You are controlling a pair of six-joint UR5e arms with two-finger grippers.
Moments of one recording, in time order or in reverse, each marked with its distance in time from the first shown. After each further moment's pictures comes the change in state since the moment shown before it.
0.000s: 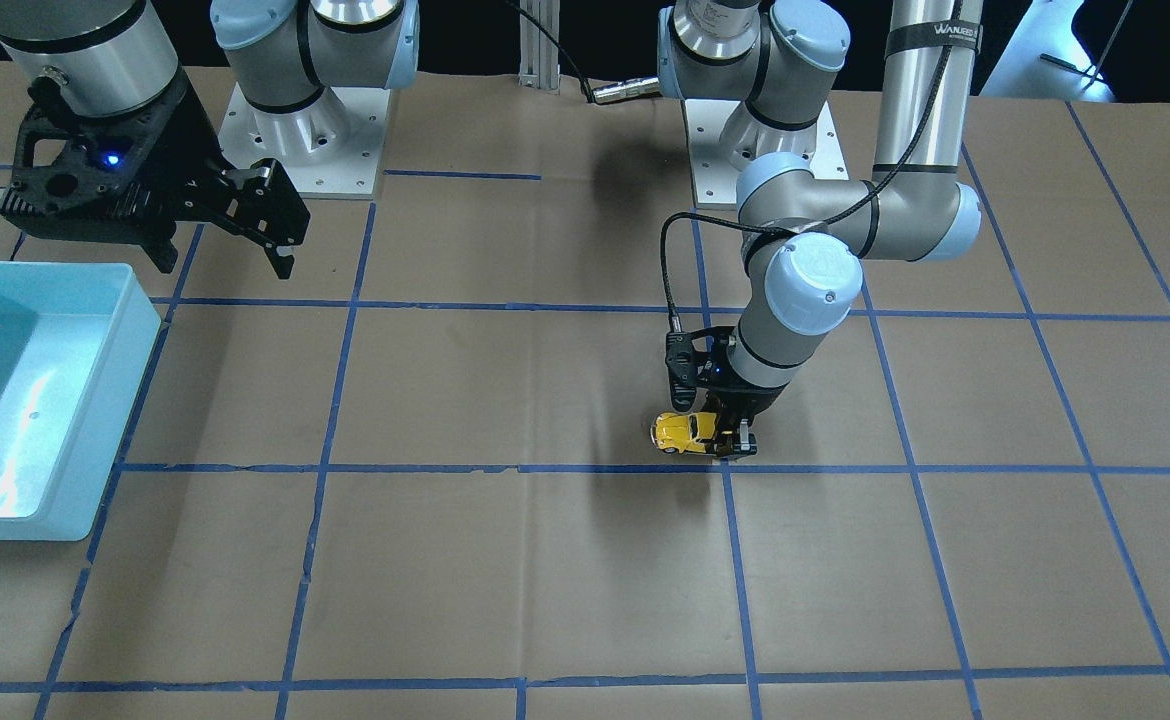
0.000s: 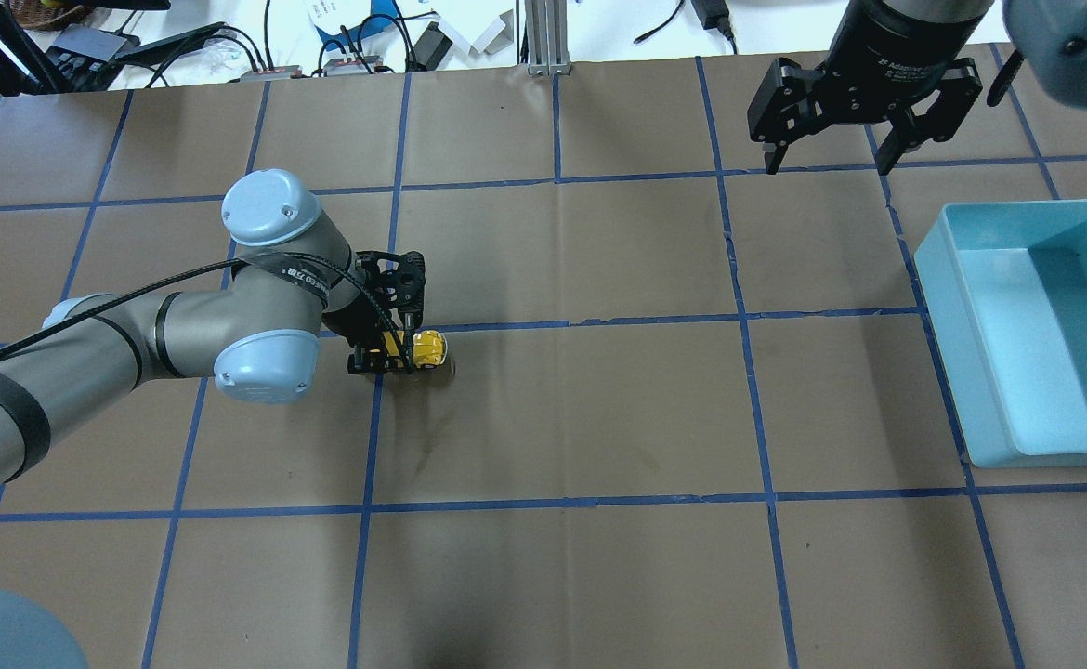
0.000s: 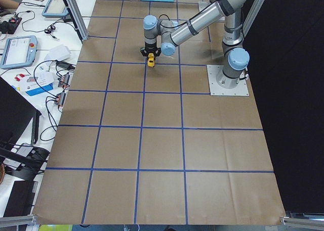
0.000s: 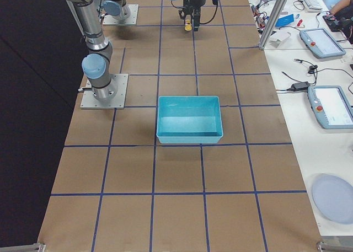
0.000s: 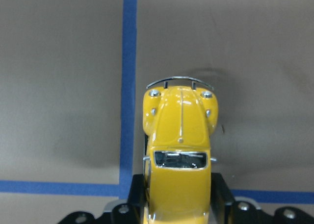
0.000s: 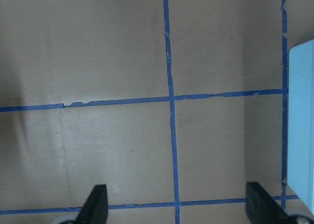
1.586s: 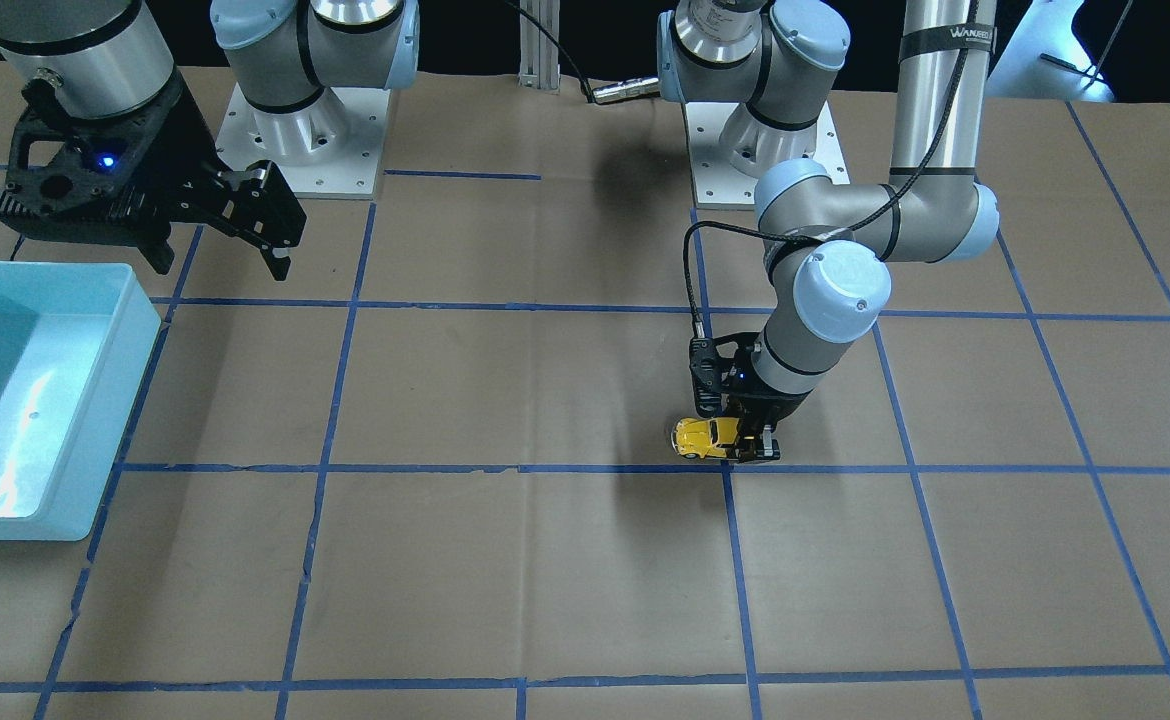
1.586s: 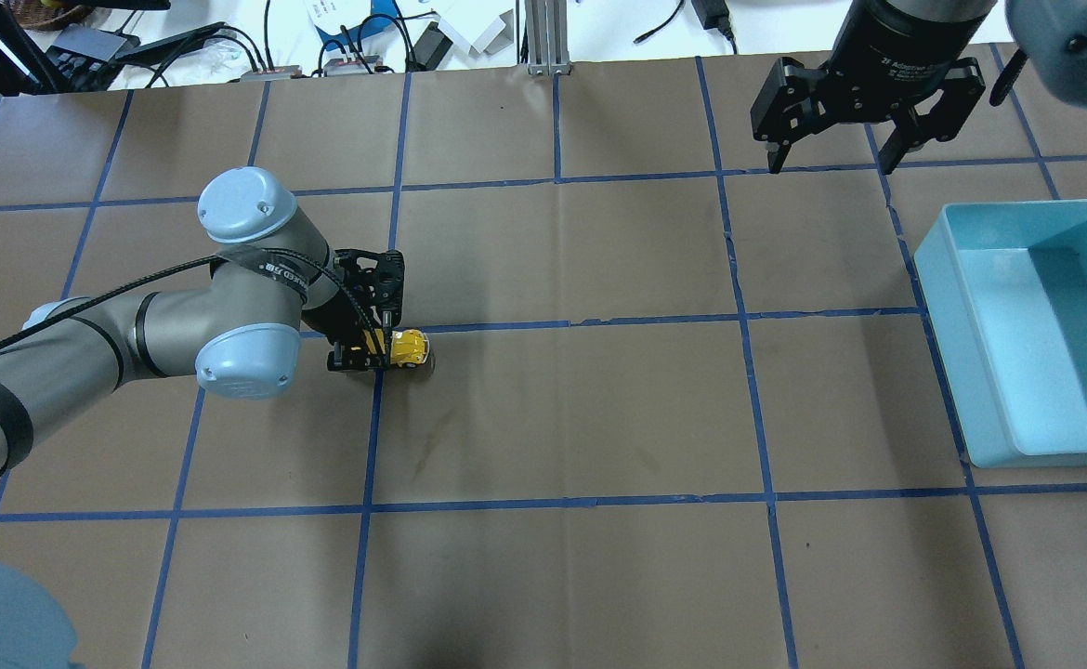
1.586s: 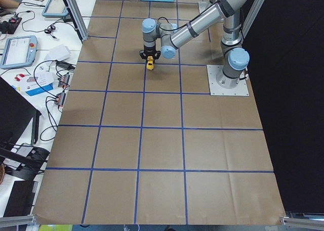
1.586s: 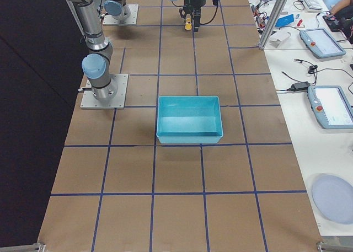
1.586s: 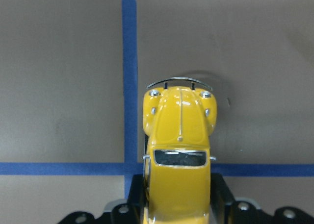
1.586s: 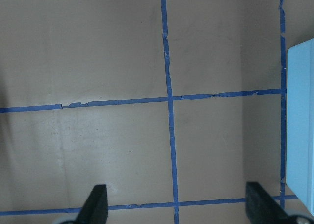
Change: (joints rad) left arm 0.052 -0.004 -0.003 -0.001 0.004 0.036; right arm -0.003 0.000 0.000 0.000 -0.001 0.000
